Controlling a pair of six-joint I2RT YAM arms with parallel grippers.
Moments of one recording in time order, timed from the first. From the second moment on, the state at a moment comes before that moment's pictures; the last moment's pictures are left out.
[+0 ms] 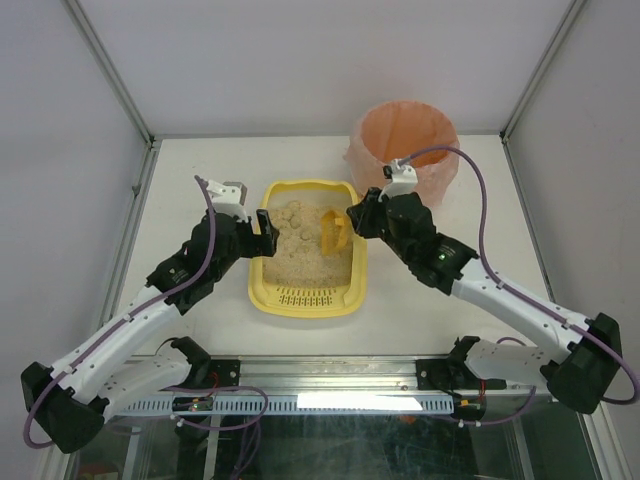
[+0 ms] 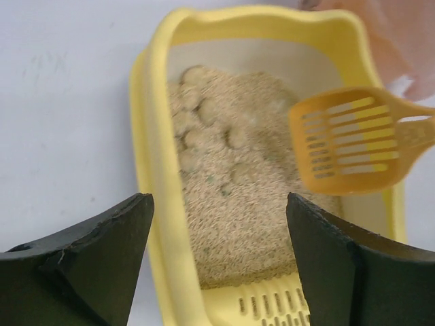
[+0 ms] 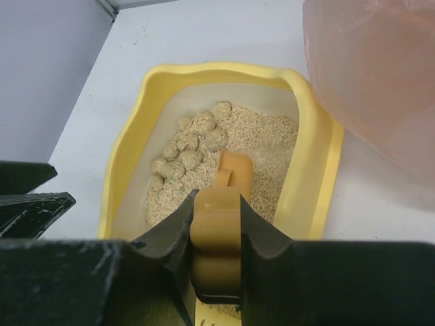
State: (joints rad) left arm -0.71 0.89 0.82 -0.29 -0.30 -0.35; right arm 0.82 1.08 0.91 -0.13 0.31 0.53
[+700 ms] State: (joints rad) left arm -0.63 0.99 0.67 -0.32 -0.32 -0.64; right arm 0.82 1.56 1.29 -0.26 0.46 0.40
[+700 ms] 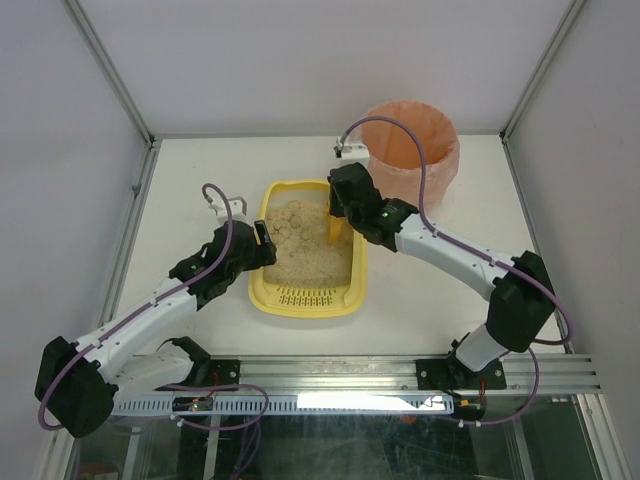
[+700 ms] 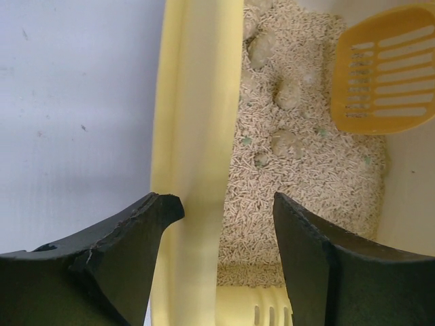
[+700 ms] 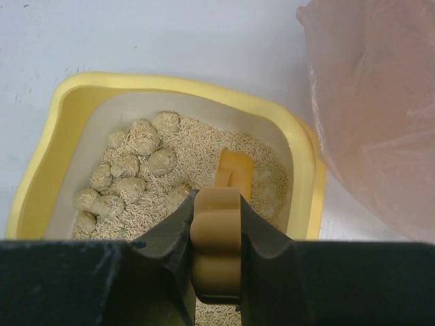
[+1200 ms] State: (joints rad) left arm -0.62 1.09 0.67 -0.30 -0.31 -0.57; right arm 0.78 1.58 1.28 -0.23 0.21 0.55
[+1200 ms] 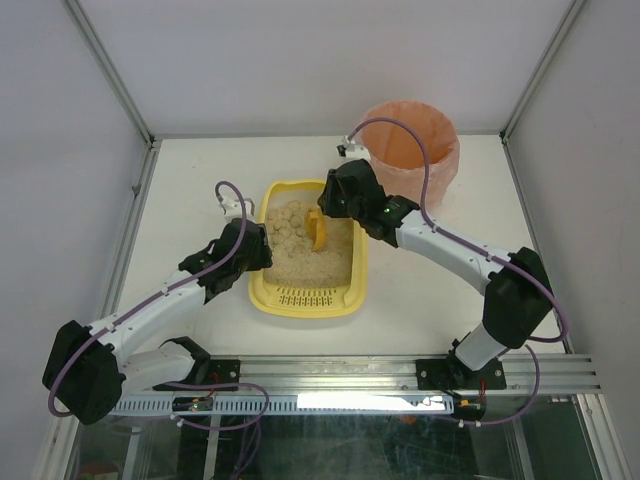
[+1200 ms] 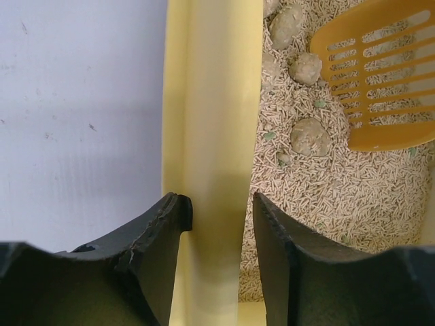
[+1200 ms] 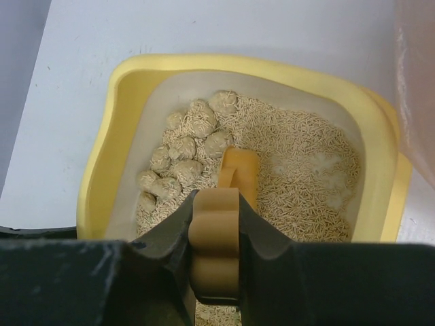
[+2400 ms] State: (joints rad) left arm -0.67 1.13 0.67 -0.23 -0.23 -0.53; right arm 0.79 1.61 1.36 -0.38 0.36 0.45
